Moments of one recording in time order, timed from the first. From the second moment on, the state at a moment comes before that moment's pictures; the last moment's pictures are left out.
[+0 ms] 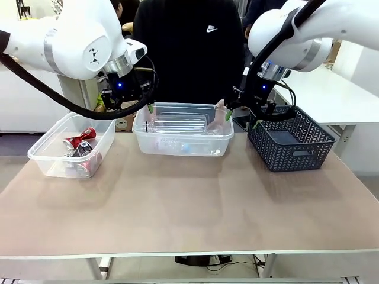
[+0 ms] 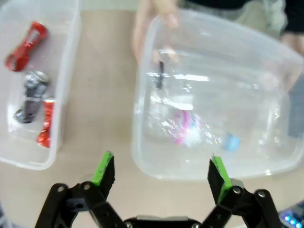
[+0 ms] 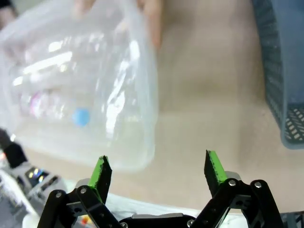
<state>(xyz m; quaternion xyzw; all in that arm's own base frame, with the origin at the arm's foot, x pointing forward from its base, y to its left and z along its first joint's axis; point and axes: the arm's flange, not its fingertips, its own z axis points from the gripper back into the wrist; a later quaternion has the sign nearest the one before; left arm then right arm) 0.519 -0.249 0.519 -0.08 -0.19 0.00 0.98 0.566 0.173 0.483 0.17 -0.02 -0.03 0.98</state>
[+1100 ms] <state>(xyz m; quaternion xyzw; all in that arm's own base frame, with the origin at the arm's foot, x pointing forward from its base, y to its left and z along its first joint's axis) 0.426 -0.044 0.533 -0.60 -0.19 0.01 0.77 0.363 -0.116 0.488 0.74 0.06 -0.11 0.66</state>
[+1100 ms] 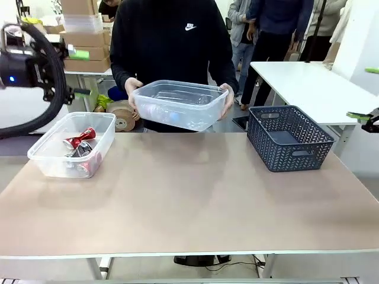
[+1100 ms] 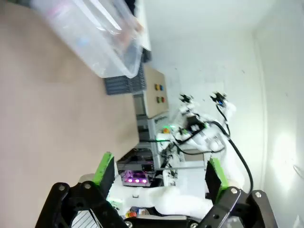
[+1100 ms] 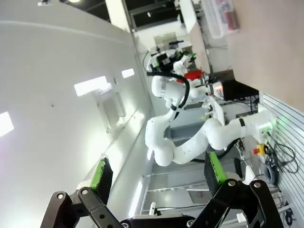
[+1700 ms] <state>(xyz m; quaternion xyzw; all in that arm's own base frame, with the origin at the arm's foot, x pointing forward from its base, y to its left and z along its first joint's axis) 0.419 -0.042 0.548 -0.61 -0.19 -0.01 0.77 0.357 -0.097 0.500 0.73 0.08 -0.07 0.68</state>
